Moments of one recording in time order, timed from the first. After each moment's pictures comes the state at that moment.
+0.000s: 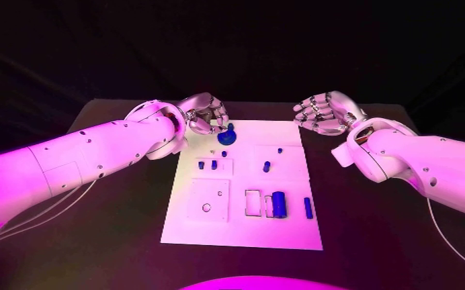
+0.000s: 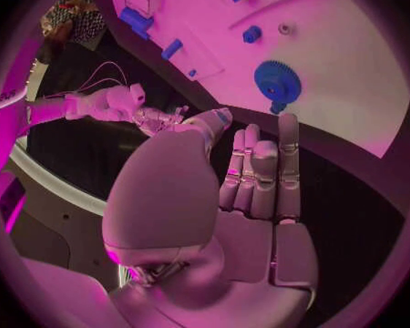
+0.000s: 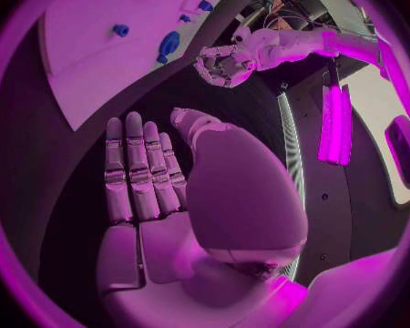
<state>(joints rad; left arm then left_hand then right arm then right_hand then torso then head) 1.19 -0.71 0.02 1.29 -1.18 -0.21 0.05 1.46 -0.25 0.45 0.21 0.27 0.78 0.16 0.51 0.36 0.85 0.09 0.75 0.29 1.22 0.03 1.29 0.87 0.17 0.90 0.13 0.98 0.68 1.23 -0.85 -0.11 1.45 -0.75 -0.49 0.17 1.46 -0.24 0.44 0.20 0.28 0.86 0.22 0.29 0.27 1.02 0.15 0.30 0.06 1.15 0.11 0.11 0.39 0.17 0.95 0.23 0.10 0.25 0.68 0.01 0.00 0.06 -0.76</state>
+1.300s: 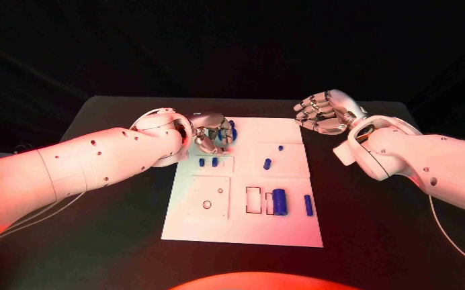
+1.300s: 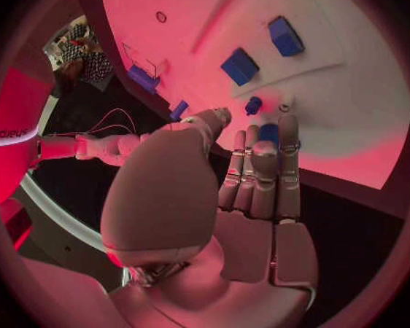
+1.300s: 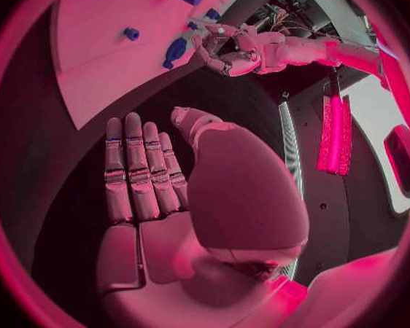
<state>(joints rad) 1.18 -0.70 -0.03 1.32 -1.38 -0.08 0.03 1.47 -0.28 0.47 0.21 0.27 0.80 0.15 0.48 0.35 0.84 0.10 0.70 0.26 1.20 0.04 1.30 0.85 0.17 0.89 0.14 1.00 0.70 1.23 -0.85 -0.11 1.45 -0.81 -0.48 0.14 1.45 -0.25 0.45 0.19 0.28 0.86 0.22 0.28 0.27 1.02 0.15 0.28 0.06 1.14 0.12 0.10 0.38 0.17 0.95 0.23 0.10 0.24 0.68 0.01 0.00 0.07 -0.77</state>
